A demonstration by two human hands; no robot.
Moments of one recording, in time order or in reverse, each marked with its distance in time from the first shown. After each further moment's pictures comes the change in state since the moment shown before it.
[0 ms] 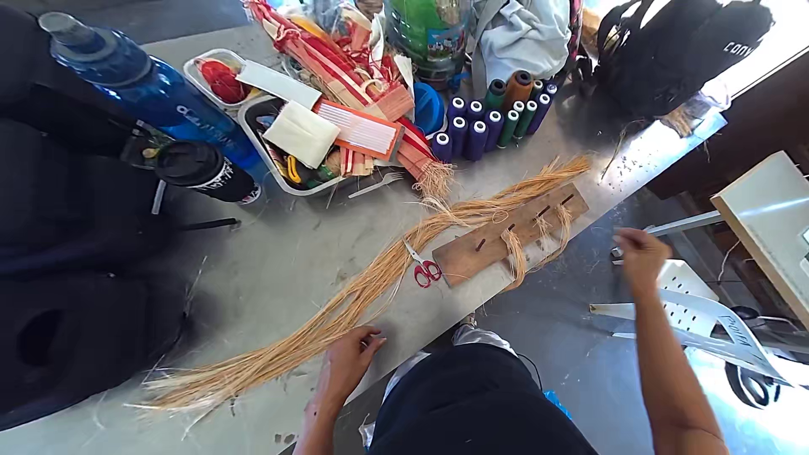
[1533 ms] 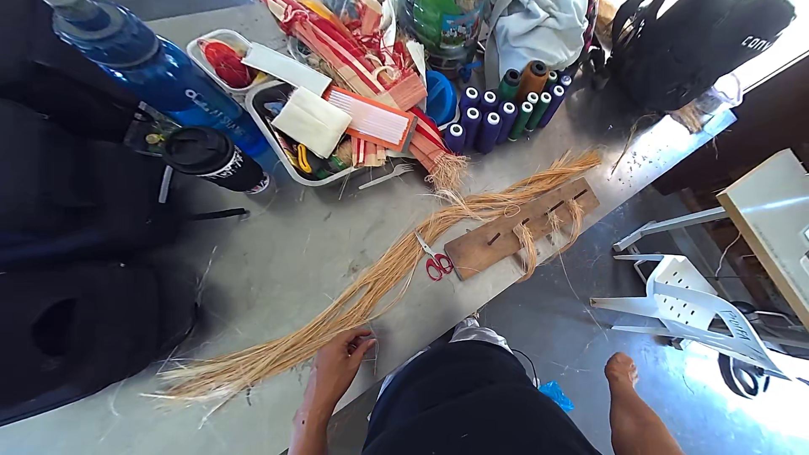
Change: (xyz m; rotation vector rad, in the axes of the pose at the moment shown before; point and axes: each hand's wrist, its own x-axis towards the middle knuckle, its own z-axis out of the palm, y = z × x) left_hand -0.018 -0.029 -0.022 -0.066 0.051 -0.072; right_hand -0.231 0.147 0.035 -0.892 -0.616 1.095
